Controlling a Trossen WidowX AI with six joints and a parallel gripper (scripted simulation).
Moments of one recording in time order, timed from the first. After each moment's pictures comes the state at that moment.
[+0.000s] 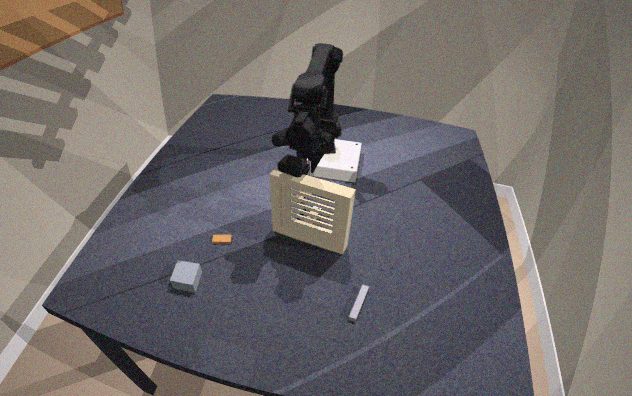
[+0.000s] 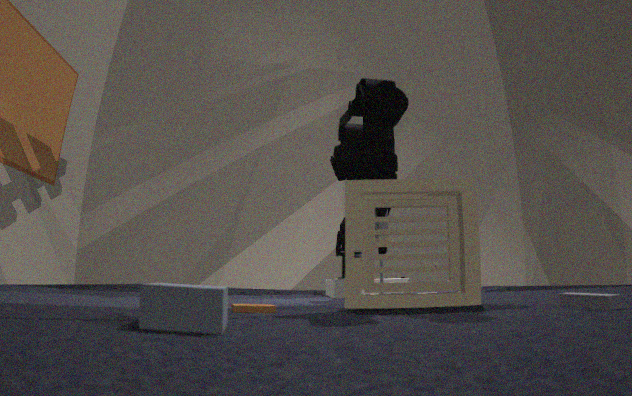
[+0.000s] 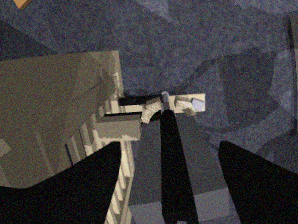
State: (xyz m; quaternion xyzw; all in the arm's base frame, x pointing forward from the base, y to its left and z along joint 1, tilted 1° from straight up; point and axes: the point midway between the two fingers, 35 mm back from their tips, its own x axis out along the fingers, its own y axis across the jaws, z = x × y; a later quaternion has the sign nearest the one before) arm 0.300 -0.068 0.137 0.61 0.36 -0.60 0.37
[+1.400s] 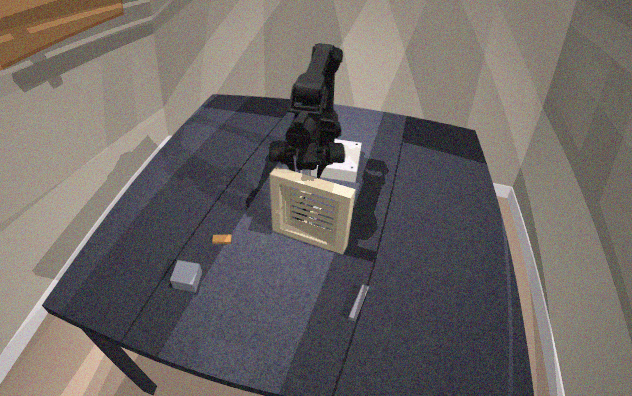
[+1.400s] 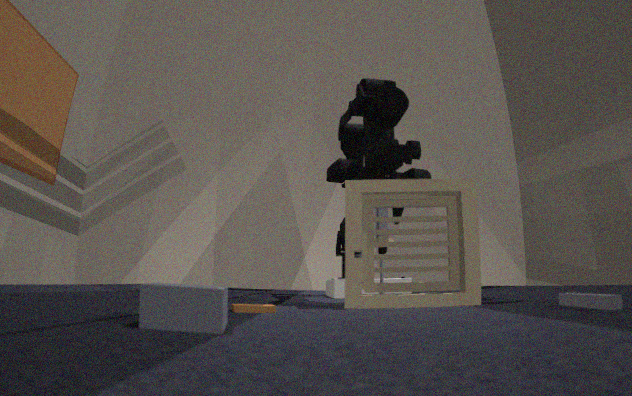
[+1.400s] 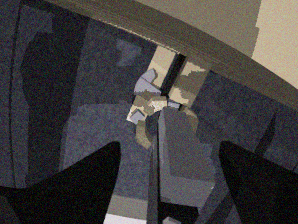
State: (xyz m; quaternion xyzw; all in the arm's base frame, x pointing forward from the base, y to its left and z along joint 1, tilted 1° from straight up) arm 0.300 -0.068 0.136 -0.01 0.70 0.00 0.71
